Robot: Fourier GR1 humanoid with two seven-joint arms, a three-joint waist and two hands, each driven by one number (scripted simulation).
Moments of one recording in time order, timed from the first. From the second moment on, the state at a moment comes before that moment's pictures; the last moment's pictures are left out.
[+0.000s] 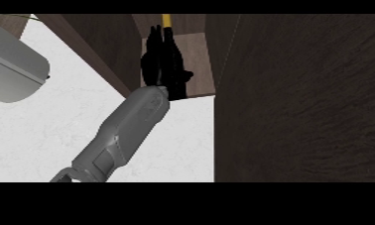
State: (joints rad) left arm -0.91 0.00 -0.41 -0.48 -0.43 0.90 0.36; right arm 0.43 -0.20 0.09 -2.36 -0.39 0.44 0.09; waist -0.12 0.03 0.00
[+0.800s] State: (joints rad) left arm -0.90 0.00 -0.28 -0.59 -0.07 0.95 -0.09; right arm 0.45 -0.20 0.13 -2.37 -0.40 0.41 0.11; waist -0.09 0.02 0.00
